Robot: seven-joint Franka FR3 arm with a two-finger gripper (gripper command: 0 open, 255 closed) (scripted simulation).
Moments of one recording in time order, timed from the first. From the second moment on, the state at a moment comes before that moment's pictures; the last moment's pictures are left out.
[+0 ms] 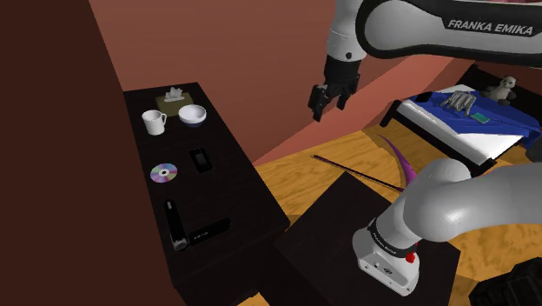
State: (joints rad) arm 0.01 -0.68 0.11 -2.39 -0.04 1.64 0.28
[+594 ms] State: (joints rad) arm 0.05 -0.50 0.24 -2.45 0.04 1.89 0.45
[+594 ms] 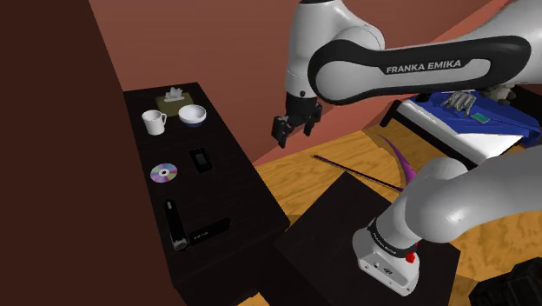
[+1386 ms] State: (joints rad) arm 0.08 -0.12 0.40 -2.37 0.01 2.19 0.70
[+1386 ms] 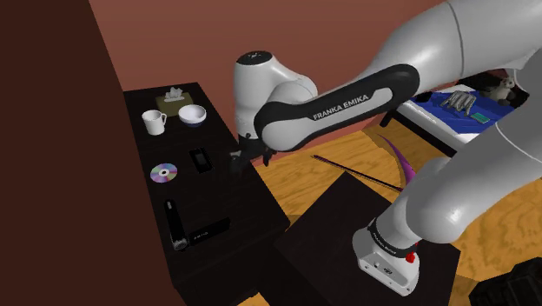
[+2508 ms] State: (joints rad) arm 0.27 0.54 0.39 -1.92 -0.28 2.37 1.08
